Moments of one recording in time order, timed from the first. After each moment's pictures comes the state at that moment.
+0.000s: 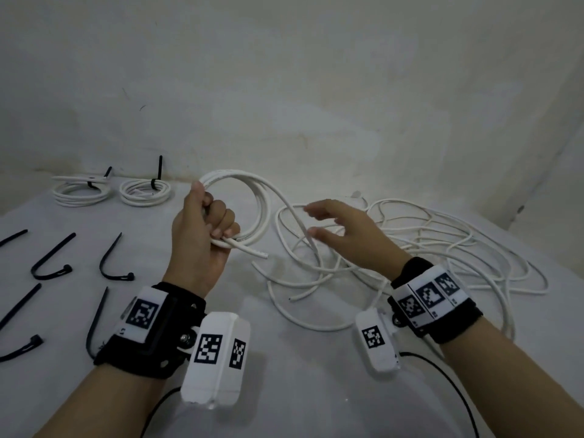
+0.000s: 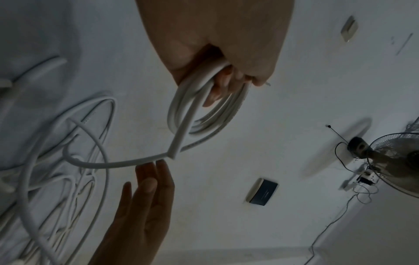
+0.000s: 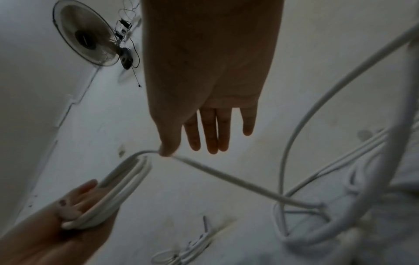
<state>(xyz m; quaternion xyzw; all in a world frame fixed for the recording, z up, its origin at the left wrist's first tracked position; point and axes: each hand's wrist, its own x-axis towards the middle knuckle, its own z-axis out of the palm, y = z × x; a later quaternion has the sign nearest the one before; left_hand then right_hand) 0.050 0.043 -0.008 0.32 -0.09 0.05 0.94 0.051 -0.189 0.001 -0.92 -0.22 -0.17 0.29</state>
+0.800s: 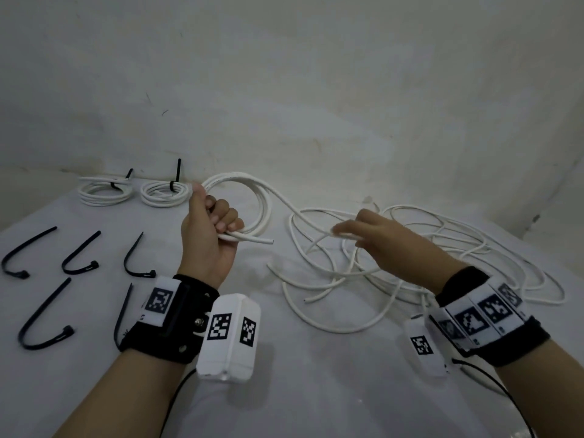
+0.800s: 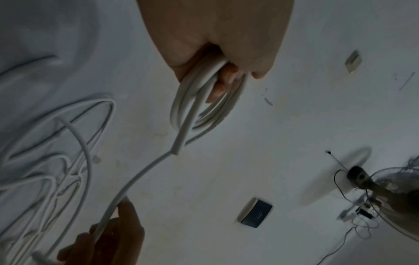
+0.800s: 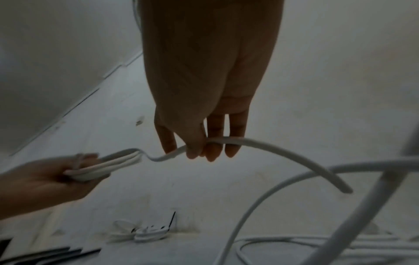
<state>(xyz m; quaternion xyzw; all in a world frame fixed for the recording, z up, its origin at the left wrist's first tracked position) 0.058 0.058 -0.008 0.25 -0.04 0.06 0.96 0.024 -0.210 0.017 -0.94 -0.29 -0.16 0.05</state>
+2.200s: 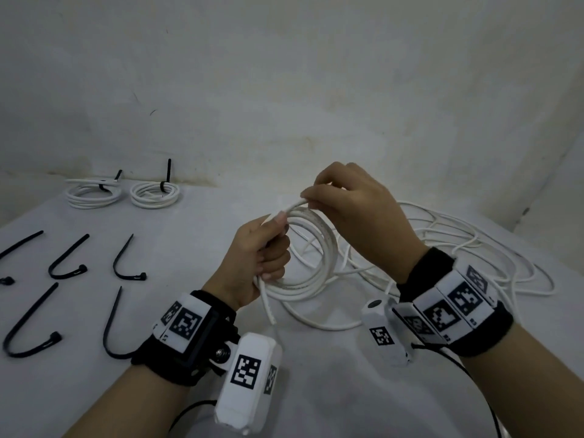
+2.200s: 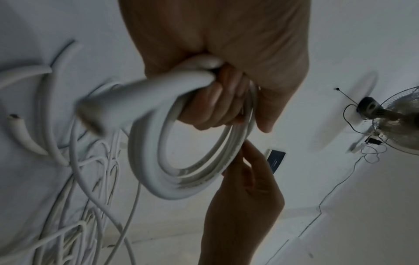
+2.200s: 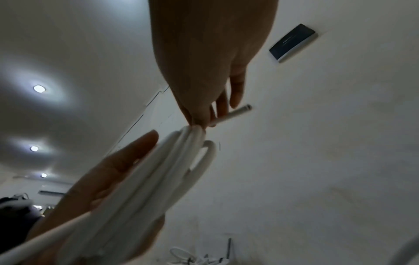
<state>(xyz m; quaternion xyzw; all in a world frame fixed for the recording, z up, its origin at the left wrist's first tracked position) 0.019 0.021 -0.010 0.47 -0.22 -0.13 0.84 0.016 -0.147 0.049 -0.83 -0.33 -0.45 0.00</state>
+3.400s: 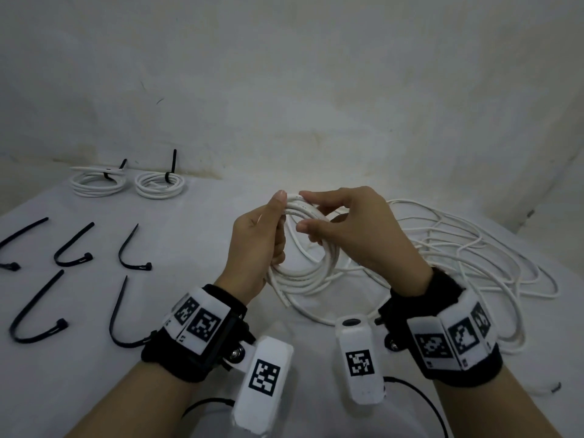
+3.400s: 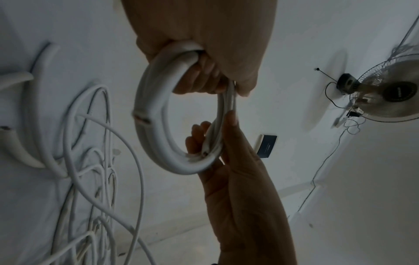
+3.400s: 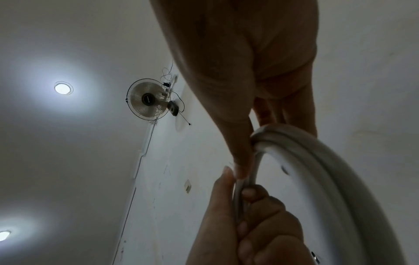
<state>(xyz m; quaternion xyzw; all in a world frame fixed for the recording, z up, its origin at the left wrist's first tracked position) 0.019 0.014 -0.009 0.55 -0.10 0.04 0.83 -0.010 -0.122 0.045 -0.89 -0.14 -0.18 0.39</state>
